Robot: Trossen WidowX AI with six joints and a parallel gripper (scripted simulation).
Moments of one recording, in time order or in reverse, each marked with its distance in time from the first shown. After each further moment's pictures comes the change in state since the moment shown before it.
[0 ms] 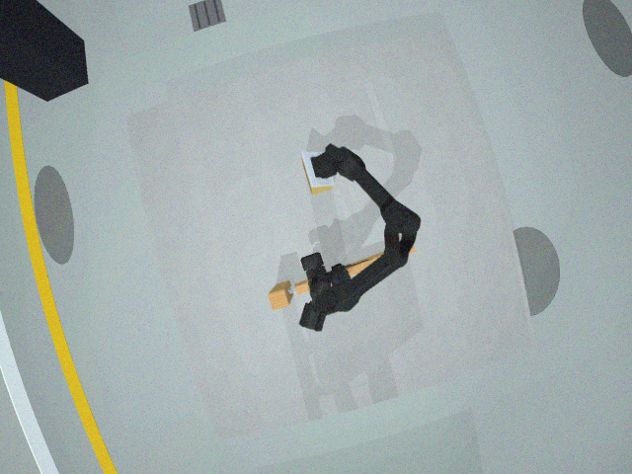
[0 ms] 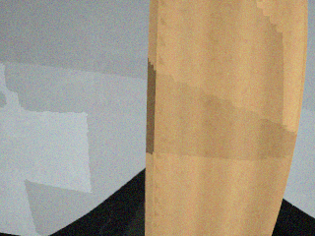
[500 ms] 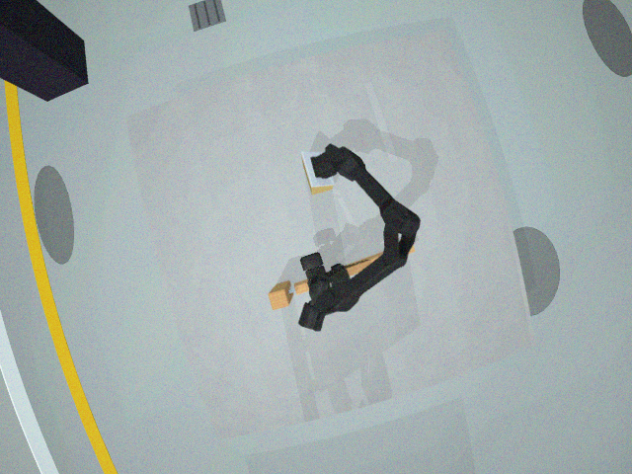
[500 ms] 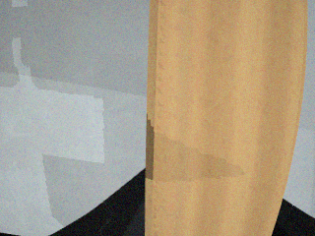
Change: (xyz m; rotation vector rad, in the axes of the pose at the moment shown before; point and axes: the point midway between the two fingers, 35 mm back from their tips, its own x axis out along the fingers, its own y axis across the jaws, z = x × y) arm 0.000 0.001 -0.002 0.003 -0.001 0.001
